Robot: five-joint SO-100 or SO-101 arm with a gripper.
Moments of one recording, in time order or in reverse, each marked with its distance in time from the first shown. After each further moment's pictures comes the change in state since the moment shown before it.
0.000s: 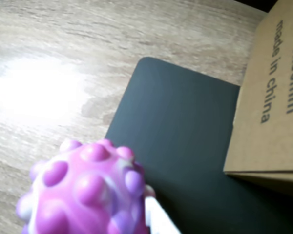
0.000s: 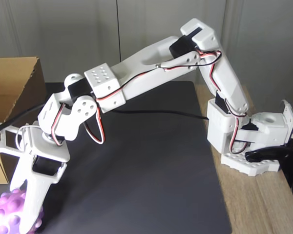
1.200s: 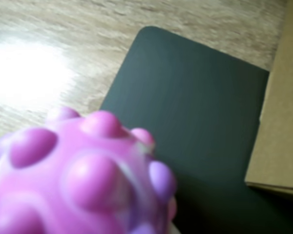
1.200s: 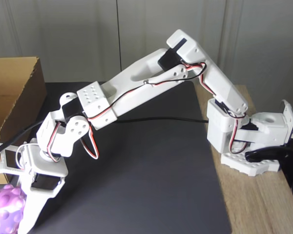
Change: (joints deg) arm 1.4 -8.7 -3.3 -2.2 3.6
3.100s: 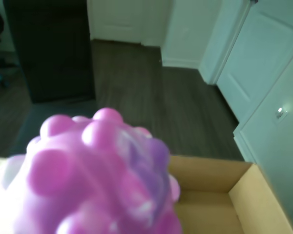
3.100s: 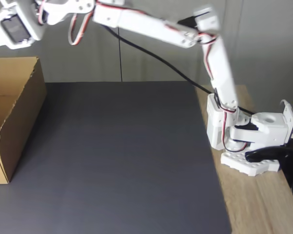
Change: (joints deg) arm 18.6 15.3 -26.2 4.1 0.6
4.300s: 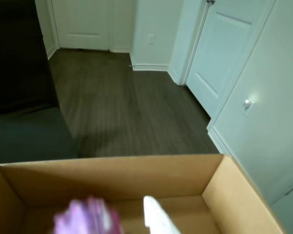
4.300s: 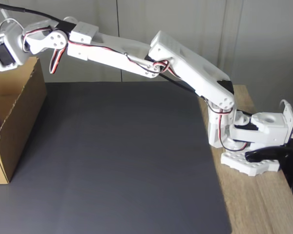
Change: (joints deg) arm 8.0 -29.5 -24.2 -6.9 0.0
